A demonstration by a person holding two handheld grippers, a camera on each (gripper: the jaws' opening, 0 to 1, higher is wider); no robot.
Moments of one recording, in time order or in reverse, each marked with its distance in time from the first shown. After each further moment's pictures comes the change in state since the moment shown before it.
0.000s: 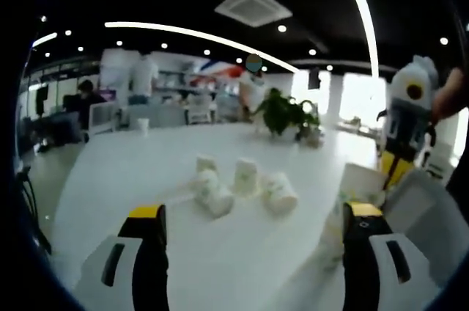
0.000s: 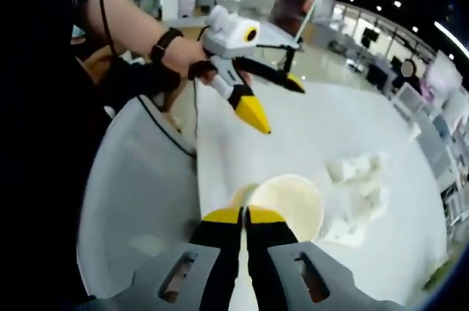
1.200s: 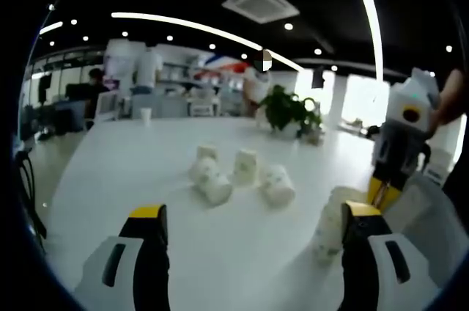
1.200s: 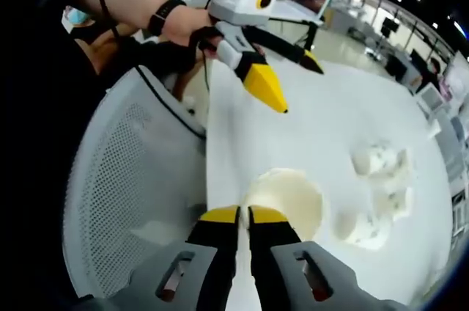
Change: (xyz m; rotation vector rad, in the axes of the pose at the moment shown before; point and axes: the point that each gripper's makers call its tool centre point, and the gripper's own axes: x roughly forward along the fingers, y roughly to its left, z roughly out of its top) left arm -0.002 -0.002 -0.014 -0.053 0.024 0.004; right arm 0.037 0.010 -0.020 -0.019 0.100 0.099
